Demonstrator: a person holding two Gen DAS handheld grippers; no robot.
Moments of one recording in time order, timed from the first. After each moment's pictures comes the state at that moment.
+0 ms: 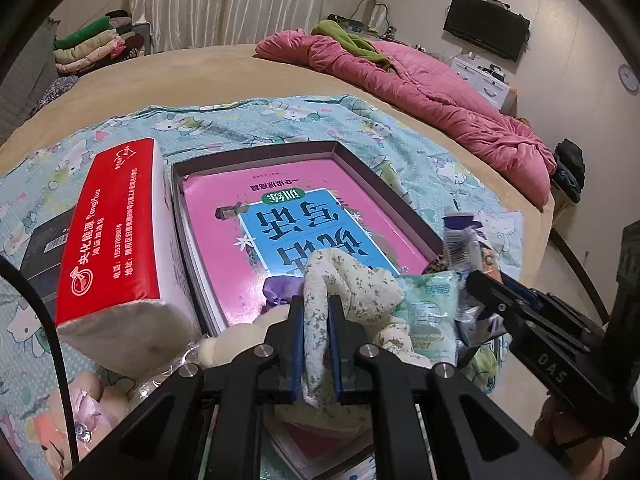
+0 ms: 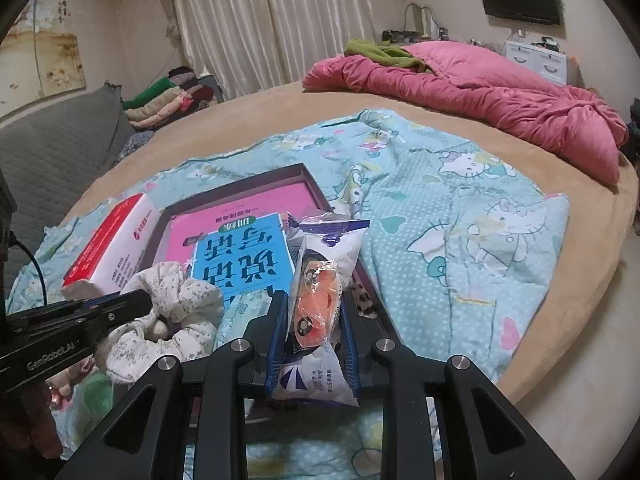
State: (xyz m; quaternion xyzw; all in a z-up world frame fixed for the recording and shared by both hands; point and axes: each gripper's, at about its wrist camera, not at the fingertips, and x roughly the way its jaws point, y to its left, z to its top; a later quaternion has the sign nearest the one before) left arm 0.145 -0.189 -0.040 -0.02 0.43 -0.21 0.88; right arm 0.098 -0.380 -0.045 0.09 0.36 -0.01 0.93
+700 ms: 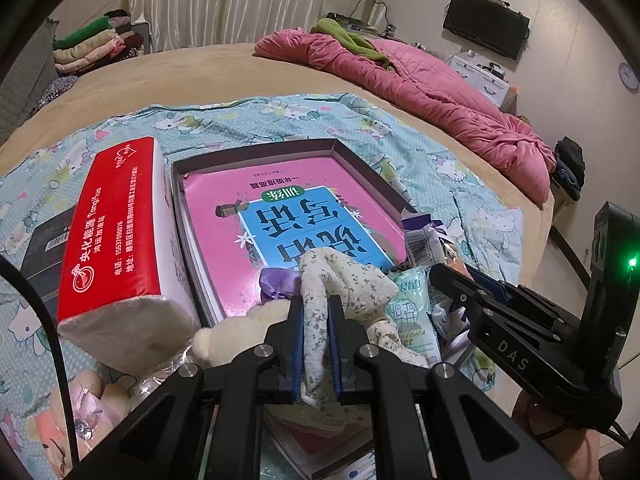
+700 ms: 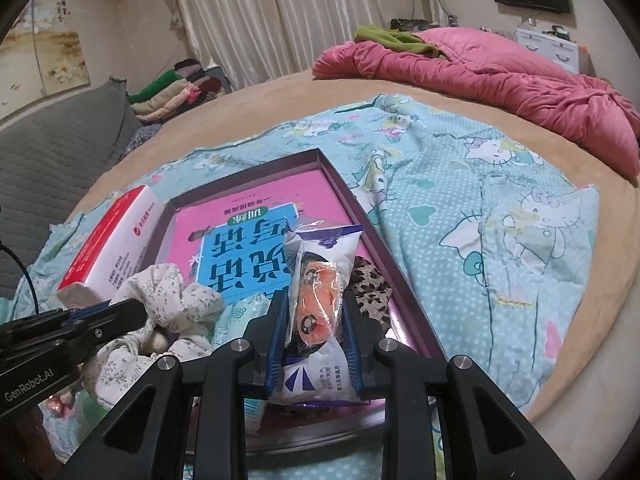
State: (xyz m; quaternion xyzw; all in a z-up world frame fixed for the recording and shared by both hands) left arm 0.143 -0.189 -0.041 -0.01 0.43 -0.21 0.88; right arm 0.119 -0.370 -0.060 0.10 0.38 0.00 0.92
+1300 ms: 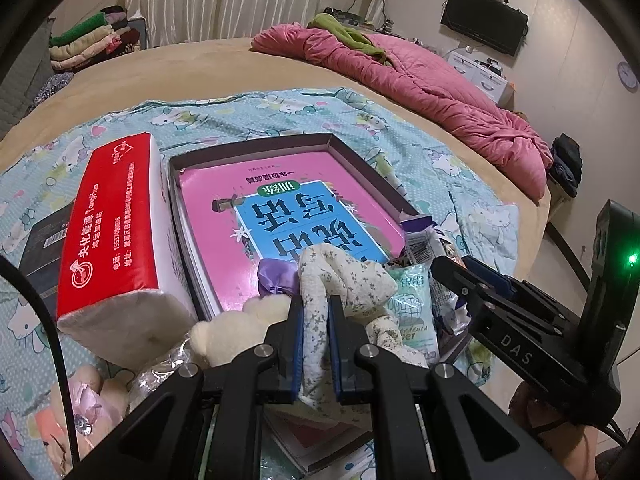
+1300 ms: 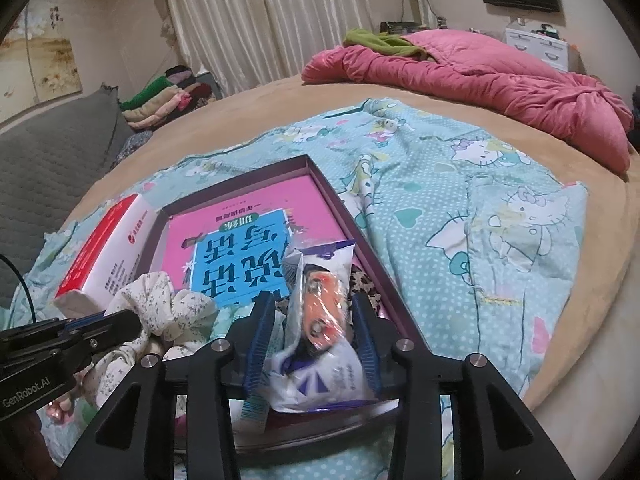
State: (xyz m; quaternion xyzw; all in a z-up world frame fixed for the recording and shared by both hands) left arm 0.142 -0.191 -0.041 -0.01 0.44 -0.22 0.87; right arm 0.112 -0.376 -0.055 0.11 0.37 -0.01 0.92
